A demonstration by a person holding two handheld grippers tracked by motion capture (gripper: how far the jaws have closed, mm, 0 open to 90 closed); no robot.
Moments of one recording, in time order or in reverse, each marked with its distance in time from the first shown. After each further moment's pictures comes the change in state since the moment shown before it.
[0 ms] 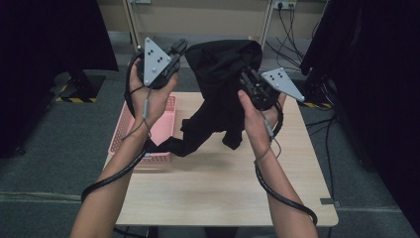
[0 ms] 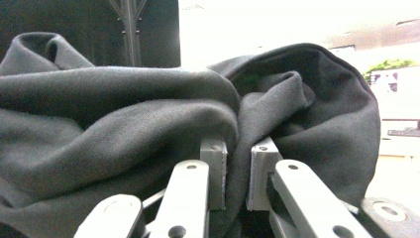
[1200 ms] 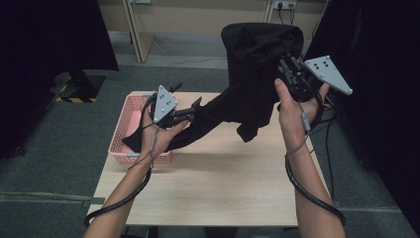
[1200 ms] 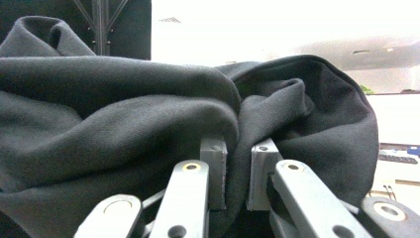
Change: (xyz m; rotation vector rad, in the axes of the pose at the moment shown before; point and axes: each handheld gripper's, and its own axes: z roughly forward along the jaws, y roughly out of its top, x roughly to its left) left arm -0.056 -0.112 -0.025 0.121 -0.149 -0.134; right arm -0.044 0.054 -0.034 -0.047 -0.100 -0.079
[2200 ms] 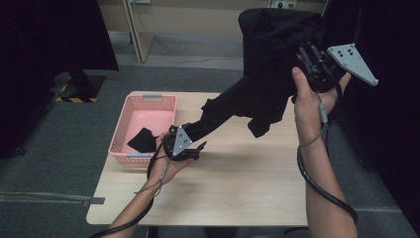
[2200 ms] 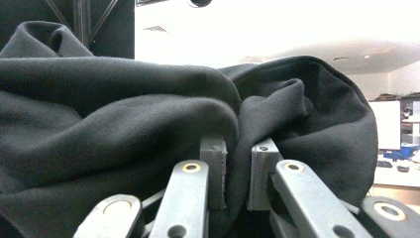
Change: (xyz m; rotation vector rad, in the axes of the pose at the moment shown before) left arm -0.056 -0.109 0.002 0.283 -0.082 0.114; right arm -0.020 0.028 -0.005 -0.026 -0.055 0.001
